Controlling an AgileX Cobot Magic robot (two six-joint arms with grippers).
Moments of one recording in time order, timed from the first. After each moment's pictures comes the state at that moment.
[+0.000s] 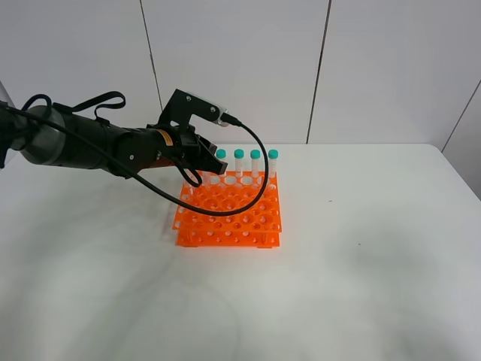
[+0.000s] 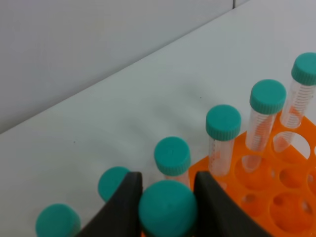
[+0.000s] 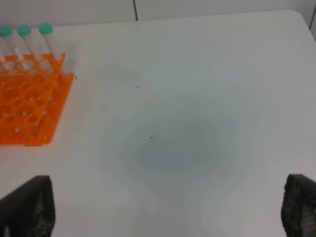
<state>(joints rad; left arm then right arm) -0.45 1.92 -1.12 0.02 -0.22 0.16 -0.01 -0.01 -0.50 0.02 1.03 -0.01</state>
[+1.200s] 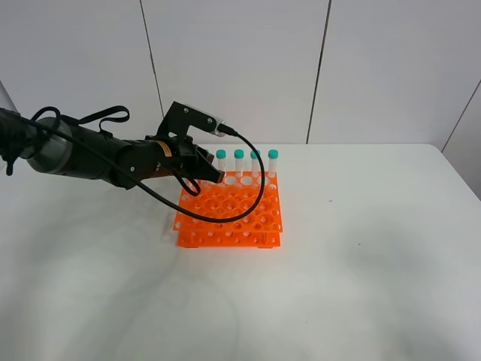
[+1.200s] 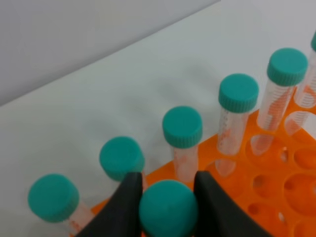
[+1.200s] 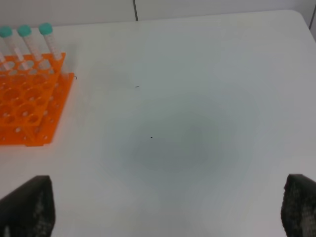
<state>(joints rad) -0.43 1.96 -1.08 0.02 -0.27 0.13 -0.01 -0.01 -0.50 0.02 1.03 -0.01</state>
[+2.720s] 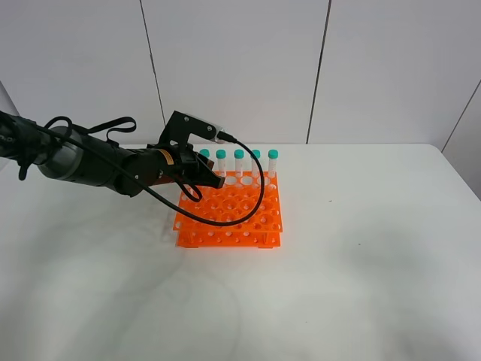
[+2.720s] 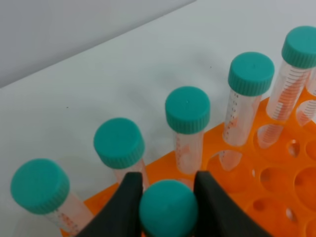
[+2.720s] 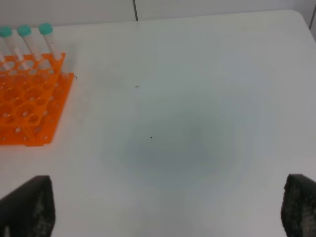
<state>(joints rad) -0.43 2.01 -1.08 0.02 -0.32 0.11 -0.01 -0.01 -0.50 0.02 1.03 -0.01</state>
